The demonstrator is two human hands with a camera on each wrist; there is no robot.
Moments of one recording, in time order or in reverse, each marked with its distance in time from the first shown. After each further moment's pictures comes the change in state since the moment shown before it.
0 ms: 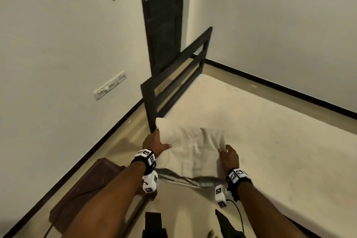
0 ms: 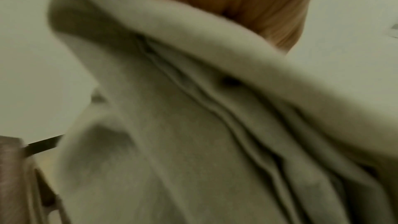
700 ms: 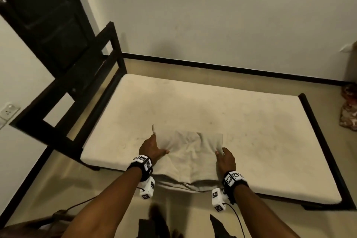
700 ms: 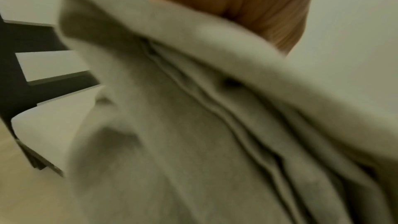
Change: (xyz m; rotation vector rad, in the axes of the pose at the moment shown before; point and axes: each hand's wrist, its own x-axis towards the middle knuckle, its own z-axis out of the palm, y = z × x) left_hand 0.041 0.305 0.241 0.080 -0.270 0.214; right_hand 0.071 0.234 -0.238 0.108 0.306 0.229
